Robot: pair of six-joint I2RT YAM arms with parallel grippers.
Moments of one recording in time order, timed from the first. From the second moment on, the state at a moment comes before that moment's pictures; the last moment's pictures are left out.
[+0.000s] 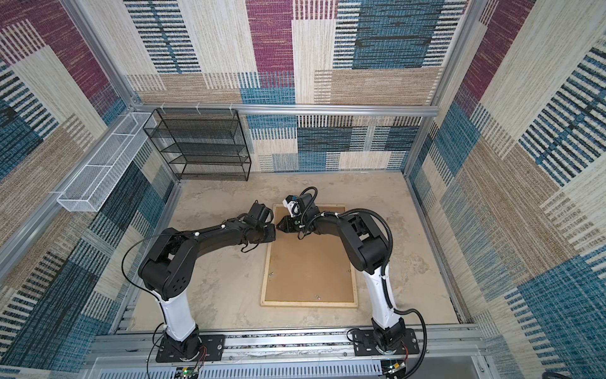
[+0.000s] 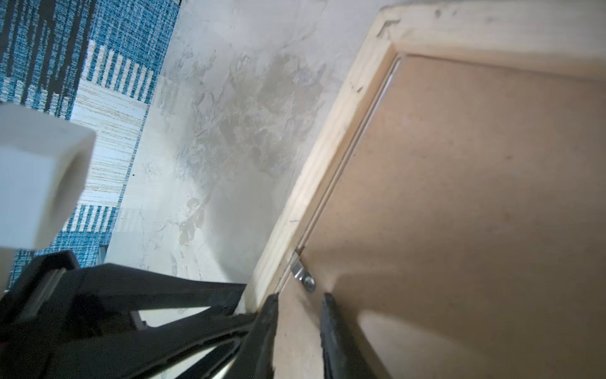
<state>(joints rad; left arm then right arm) -0.52 1.89 1.14 -0.27 -0.02 -0.55 0.52 2.18 1.39 0.03 -0.58 0.43</state>
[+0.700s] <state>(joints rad) -0.51 1.90 1.15 -0.26 0.00 -0.57 0.53 2.27 1.48 0.07 -0.69 0.45</state>
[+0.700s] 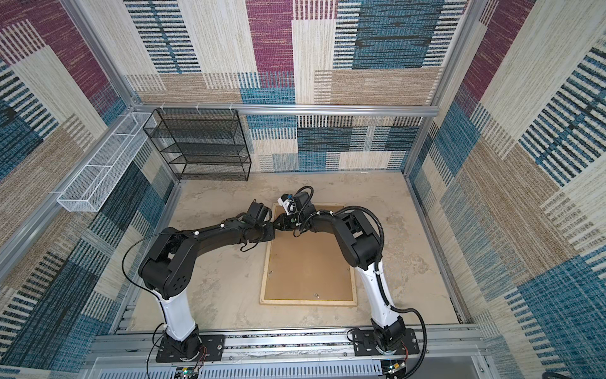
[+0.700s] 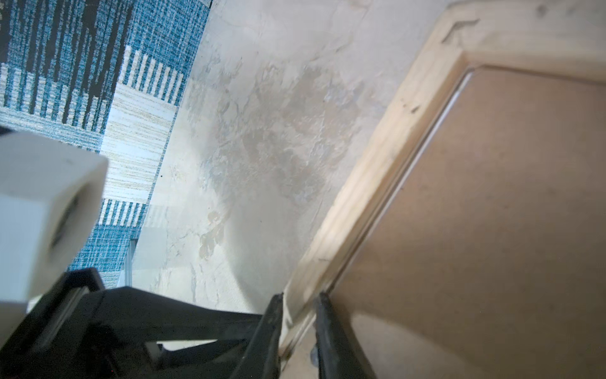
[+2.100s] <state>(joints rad) -0.51 1.90 1.15 -0.26 0.00 -0.56 0.52 2.21 1.39 0.07 -0.67 0.46</state>
